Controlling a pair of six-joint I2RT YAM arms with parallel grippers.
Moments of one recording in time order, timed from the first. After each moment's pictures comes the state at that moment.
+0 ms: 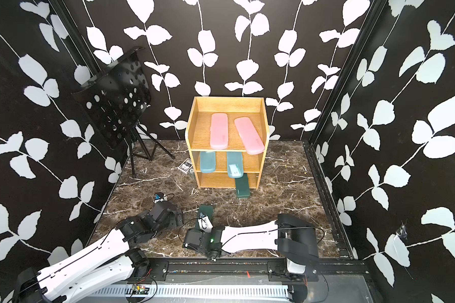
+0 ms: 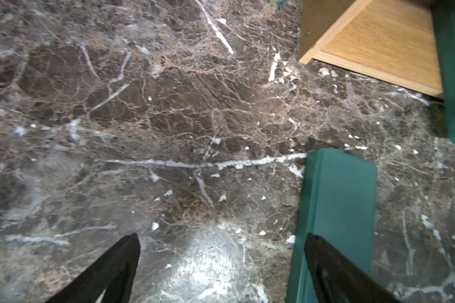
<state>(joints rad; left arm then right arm) -0.78 0.81 0.53 -0.74 -0.36 -0.85 1.45 1.71 1.11 -0.62 0.41 0.95</state>
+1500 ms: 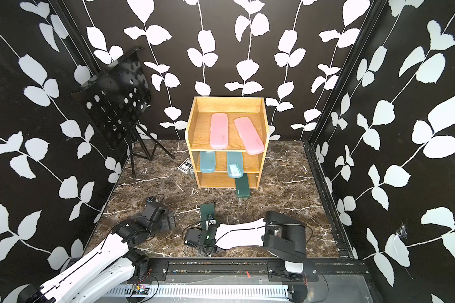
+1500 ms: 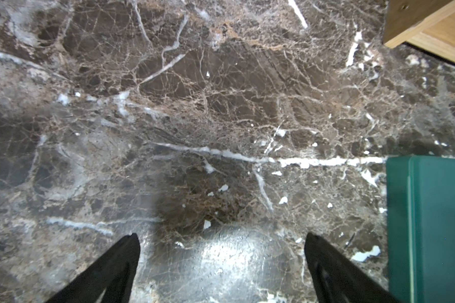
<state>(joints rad) -0.56 0.75 0.42 -0.75 -0.26 -0.74 1.40 1.79 1.09 -0.69 0.20 1.18</state>
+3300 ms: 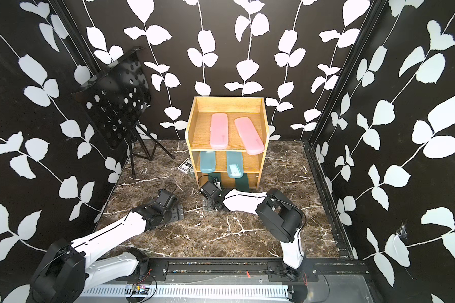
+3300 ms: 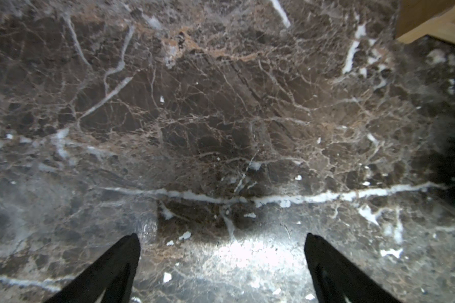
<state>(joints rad) -0.56 1.13 0.54 -0.56 -0.24 -0.70 0.95 1.89 1.21 -0.40 0.24 0.67</state>
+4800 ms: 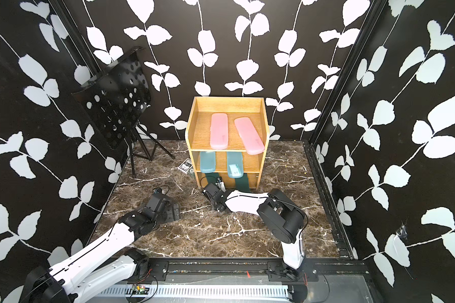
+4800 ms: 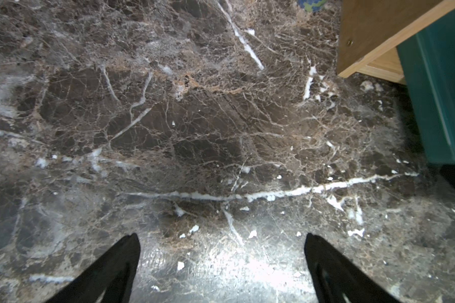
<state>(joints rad) -0.55 0.90 0.51 -0.62 -0.27 -0.64 0.94 1.91 1.20 -0.40 0.36 0.63</state>
